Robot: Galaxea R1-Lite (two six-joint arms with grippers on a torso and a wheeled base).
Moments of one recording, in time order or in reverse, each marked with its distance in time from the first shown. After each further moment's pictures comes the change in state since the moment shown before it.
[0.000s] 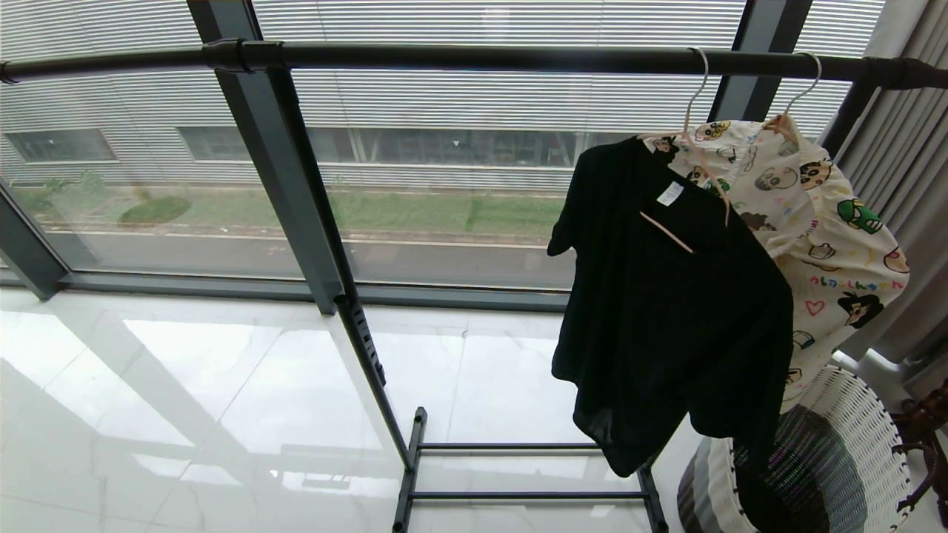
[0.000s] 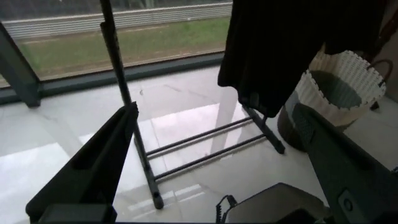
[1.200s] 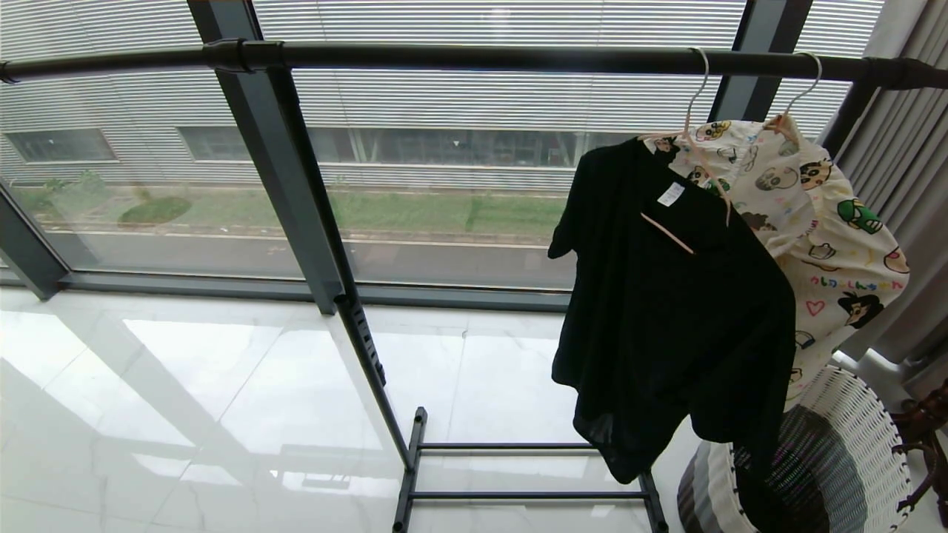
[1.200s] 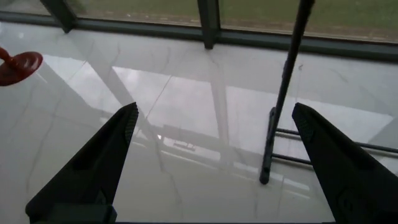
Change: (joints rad) left arm 0.508 0.007 0.000 -0.003 -0.040 0.064; right arm 0.000 0.002 0.000 0.036 -0.005 0.004
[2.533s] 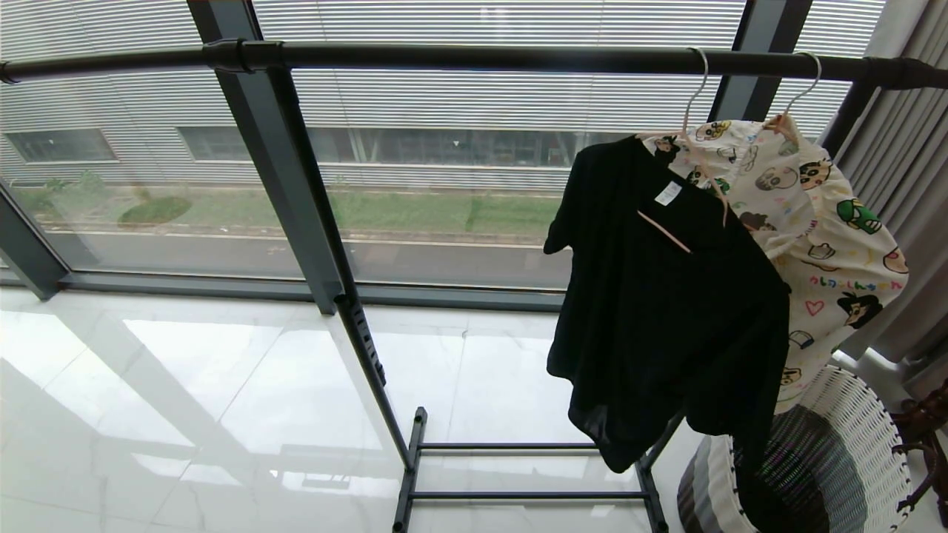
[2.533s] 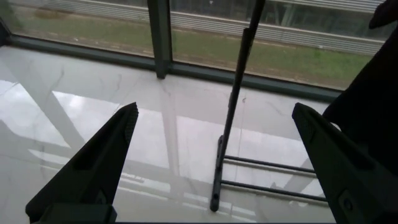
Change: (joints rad) left arm -0.028 -0.080 0.025 -0.027 0.010 -0.116; right arm -0.003 0.002 0.000 0.000 -0.004 0.125
